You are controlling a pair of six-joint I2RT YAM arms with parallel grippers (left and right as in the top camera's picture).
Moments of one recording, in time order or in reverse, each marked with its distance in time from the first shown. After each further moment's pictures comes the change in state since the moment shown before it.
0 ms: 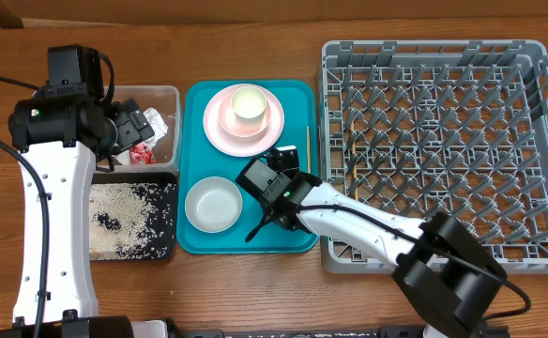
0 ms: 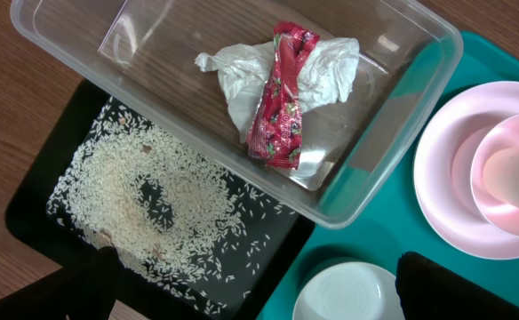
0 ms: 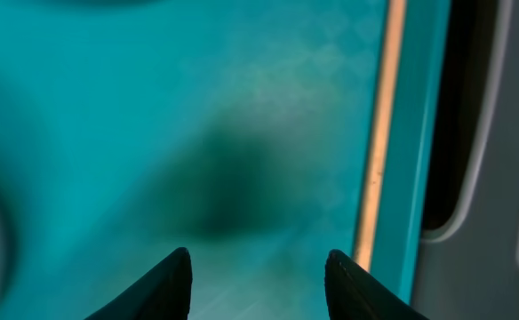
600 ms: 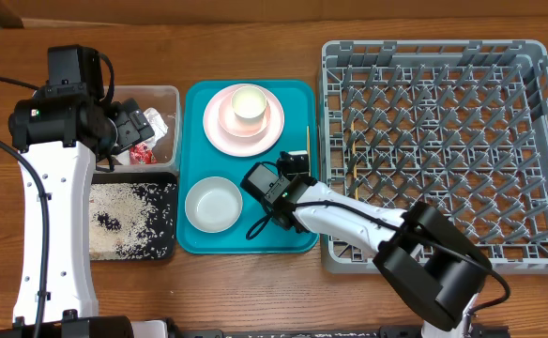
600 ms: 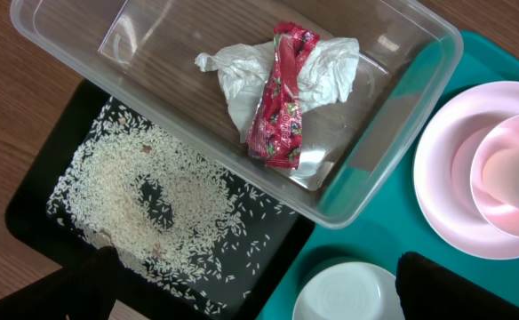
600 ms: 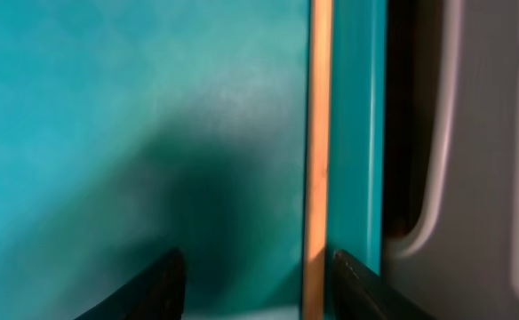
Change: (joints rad) left arm 0.000 0.000 0.000 0.000 0.000 0.000; right arm -0.013 0.070 -0.036 0.012 0.086 0.075
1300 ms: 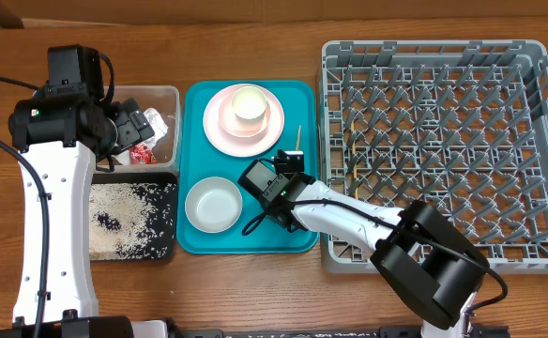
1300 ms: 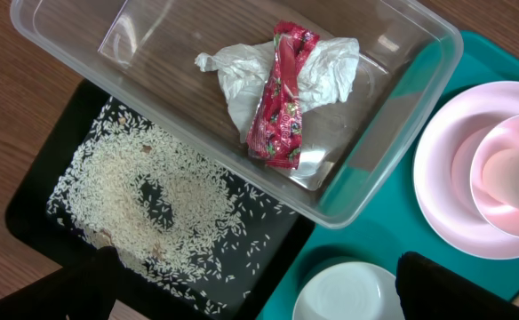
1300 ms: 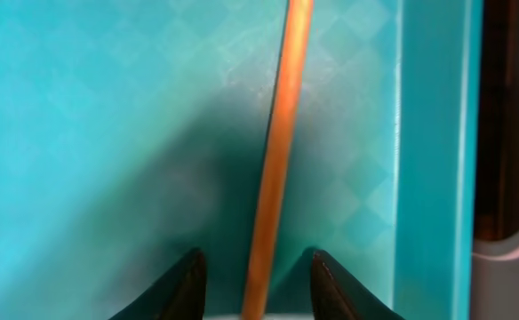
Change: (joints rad) left arm 0.000 0.000 0.000 0.000 0.000 0.000; right arm -0.001 0.012 0.014 0.043 -0.118 0.038
